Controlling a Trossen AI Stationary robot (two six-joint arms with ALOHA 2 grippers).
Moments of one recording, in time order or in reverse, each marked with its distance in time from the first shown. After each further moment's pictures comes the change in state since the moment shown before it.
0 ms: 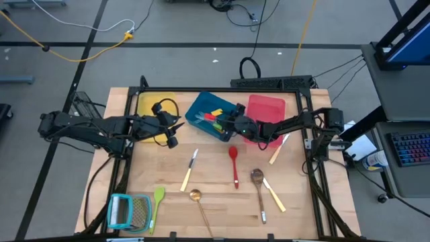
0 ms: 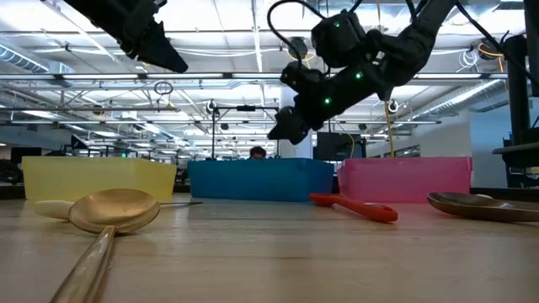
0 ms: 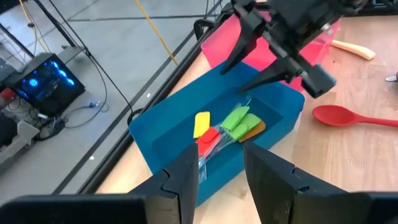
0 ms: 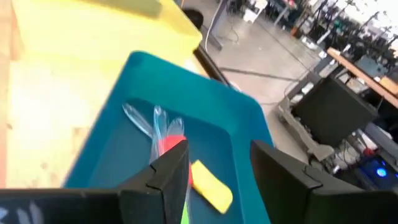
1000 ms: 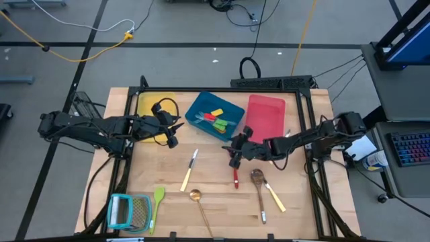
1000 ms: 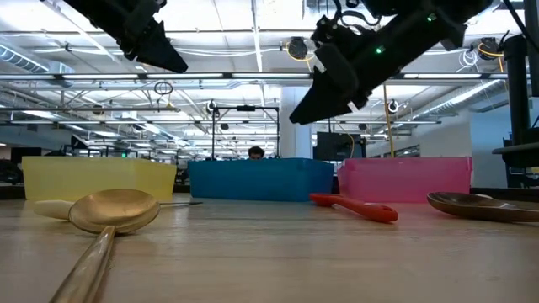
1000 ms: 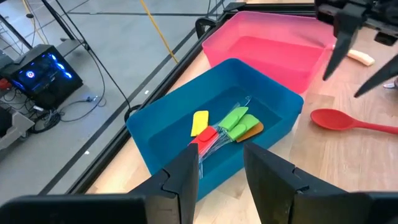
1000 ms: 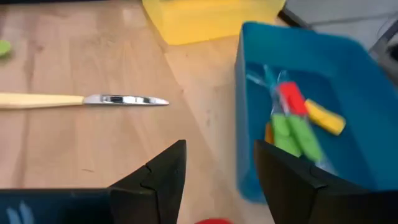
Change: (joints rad) left arm 0.000 0.000 0.000 -0.003 0.000 -0.041; right arm 0.304 -0.218 -0.040 -0.436 0.002 0.543
